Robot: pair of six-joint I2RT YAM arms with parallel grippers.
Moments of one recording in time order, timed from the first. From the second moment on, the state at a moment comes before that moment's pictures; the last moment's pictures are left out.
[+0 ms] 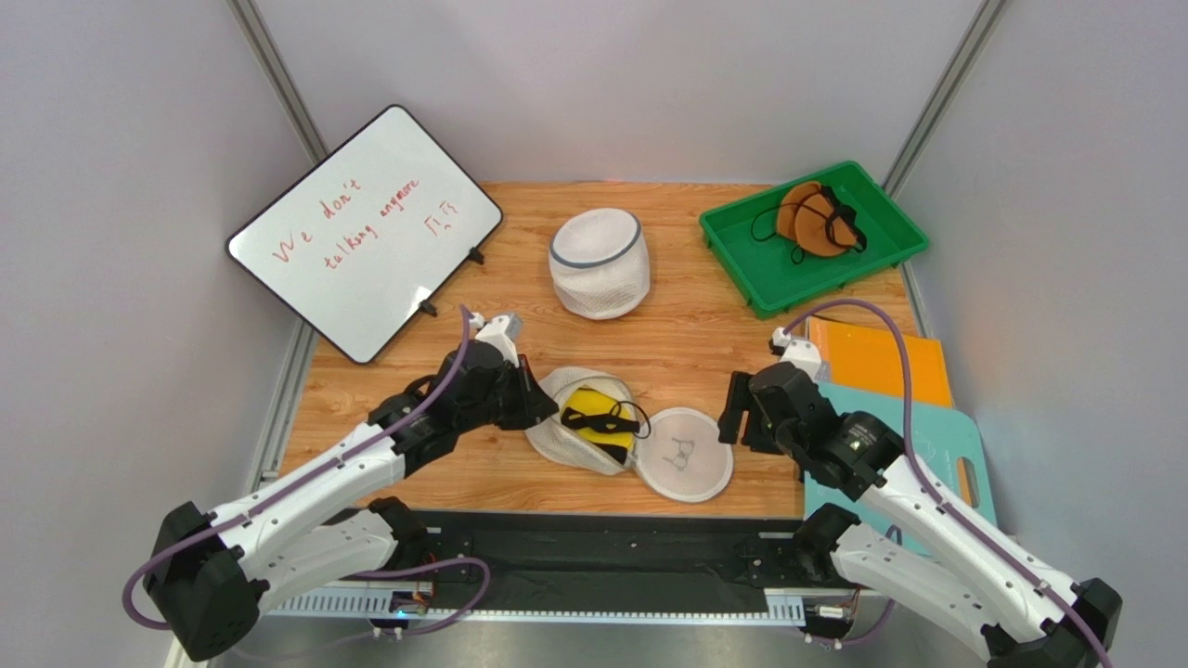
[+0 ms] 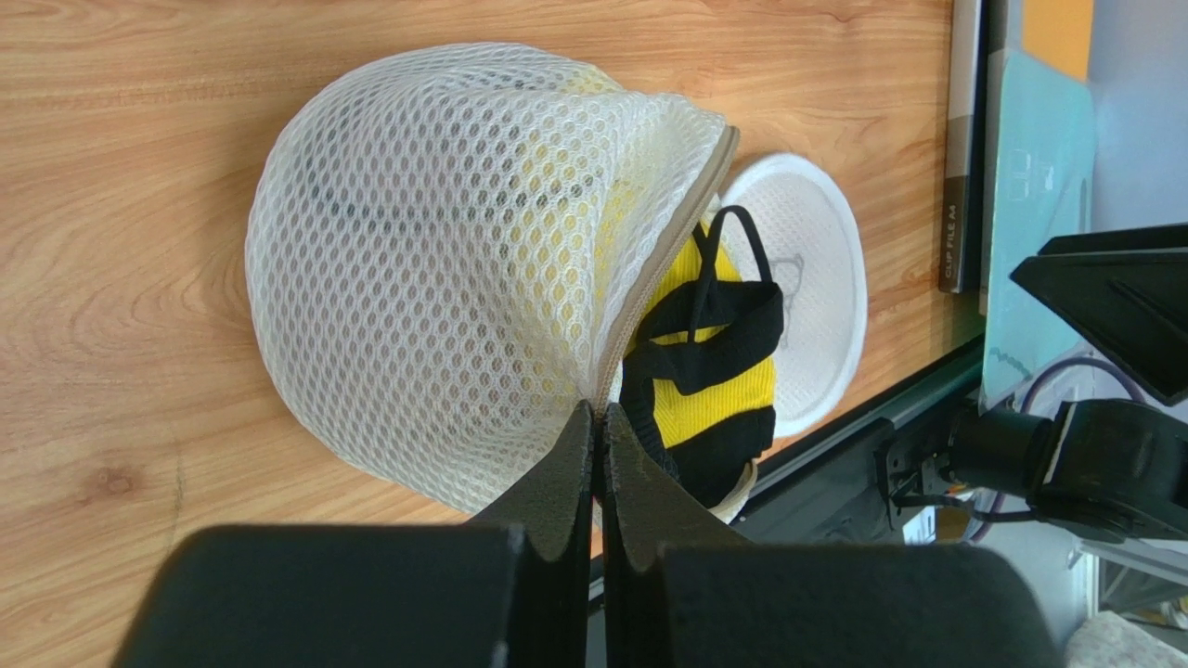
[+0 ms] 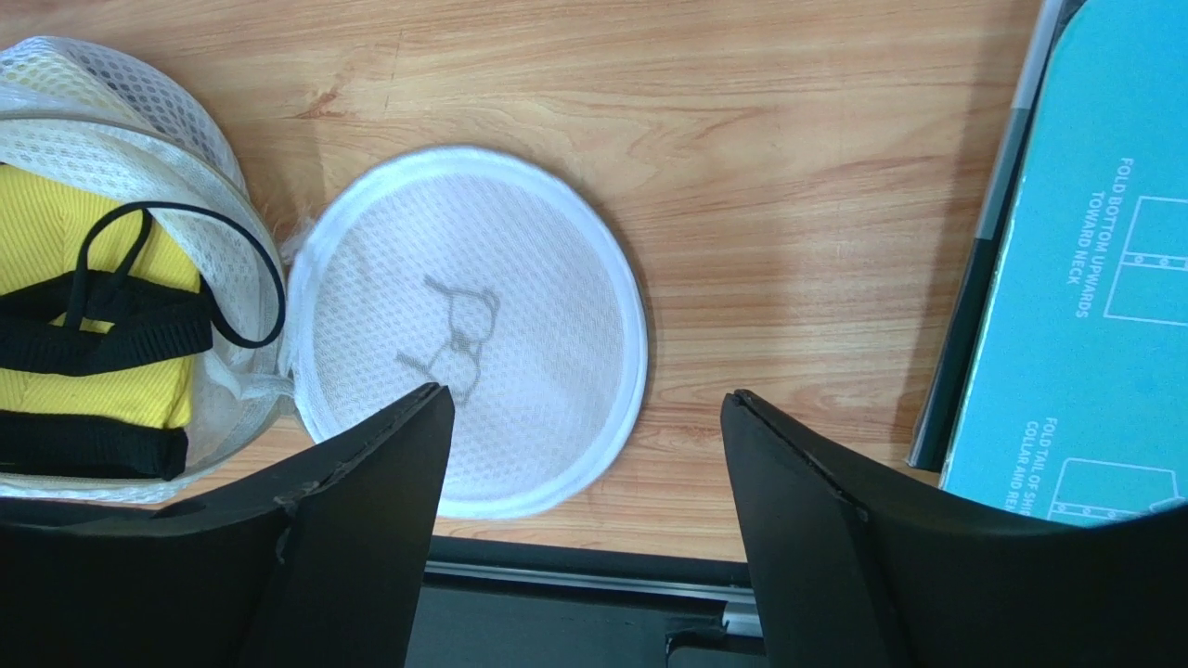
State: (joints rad) left arm -0.74 0.93 0.60 -0.29 0.04 -0.75; right arm 0.71 0.73 0.66 -0.82 0.32 0.72
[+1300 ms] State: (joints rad) left arm -0.74 0.93 0.57 -0.29 0.05 -0.77; right arm 0.90 1.20 0.58 -0.09 -0.18 0.93
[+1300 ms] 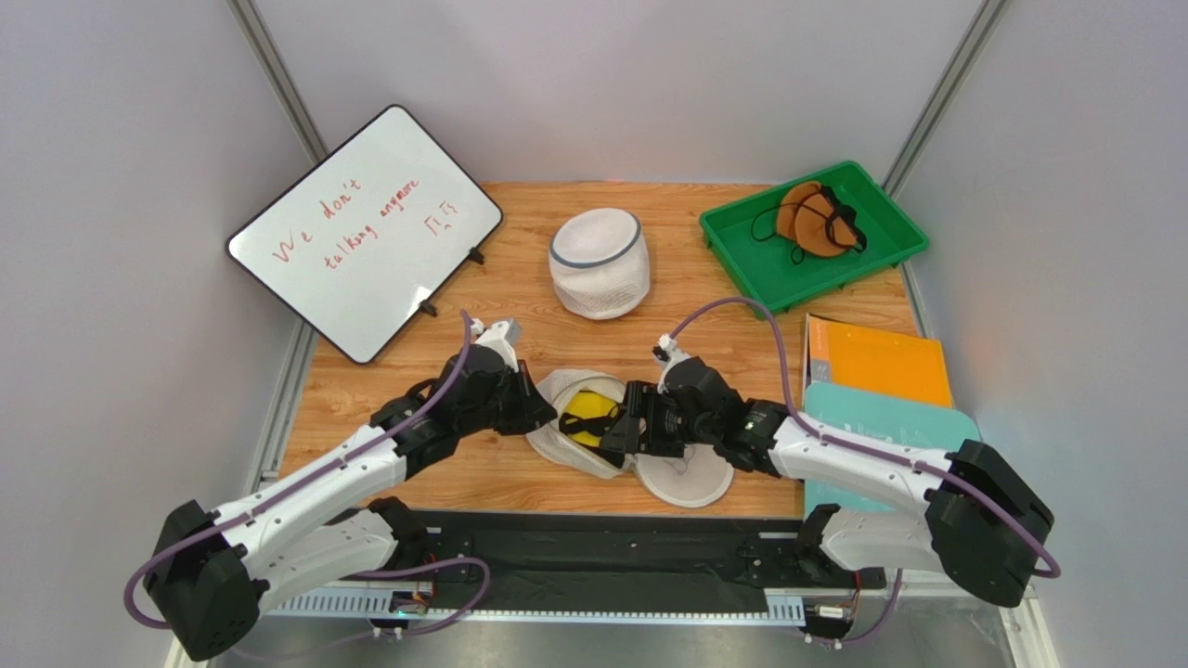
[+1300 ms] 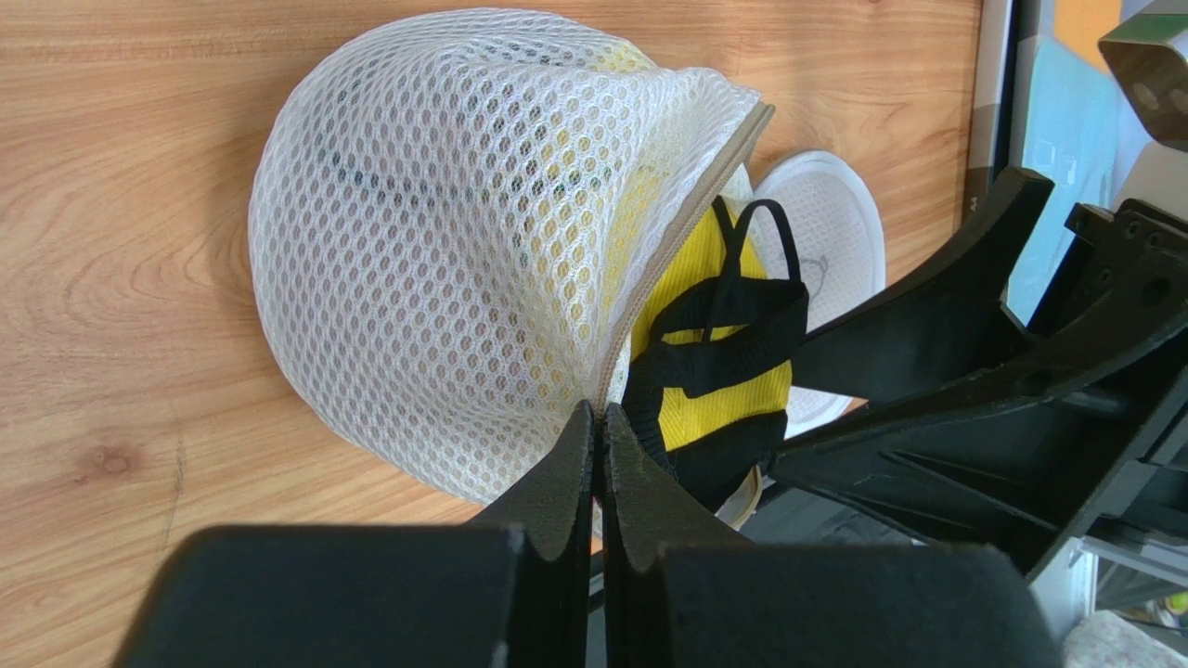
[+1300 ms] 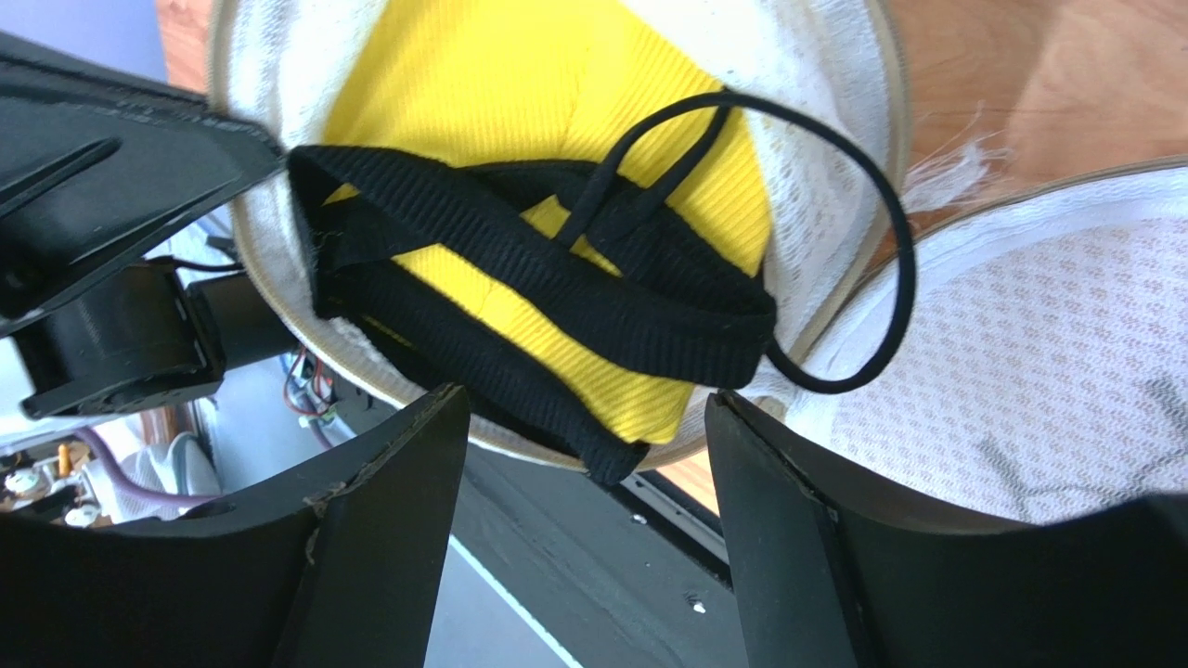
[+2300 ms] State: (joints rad) left arm -0.74 0.86 0.48 -0.33 0.02 -0.77; right arm 0.89 1.04 0.68 -0.21 -0.06 0.87
